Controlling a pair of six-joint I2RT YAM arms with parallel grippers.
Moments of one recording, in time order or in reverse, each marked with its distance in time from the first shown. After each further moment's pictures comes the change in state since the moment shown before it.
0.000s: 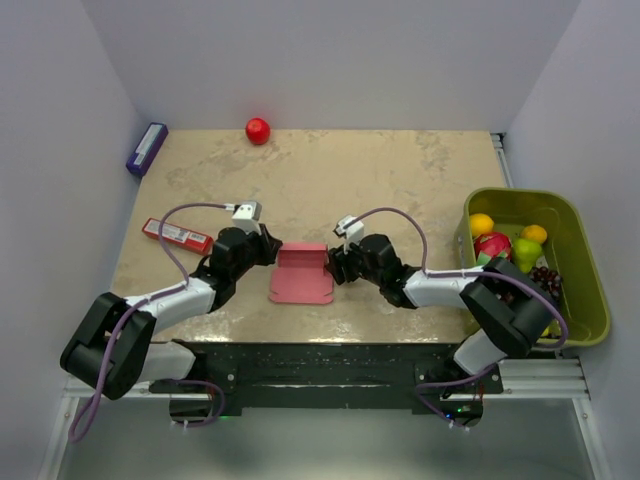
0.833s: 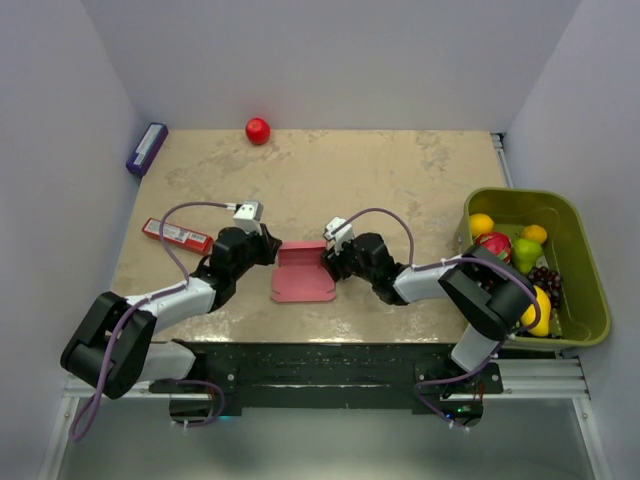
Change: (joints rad) left arm 0.000 0.005 0.000 0.012 0.008 0.041; right arm 0.000 0.140 0.033 0.150 -0.025 -0.186
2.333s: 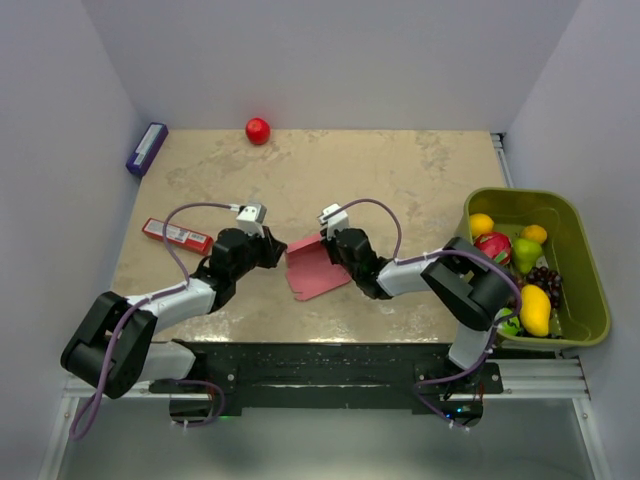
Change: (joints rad) left arm 0.000 0.001 -0.011 0.023 0.098 -0.016; right arm 0.046 0.109 0.132 0.022 0.328 0.079
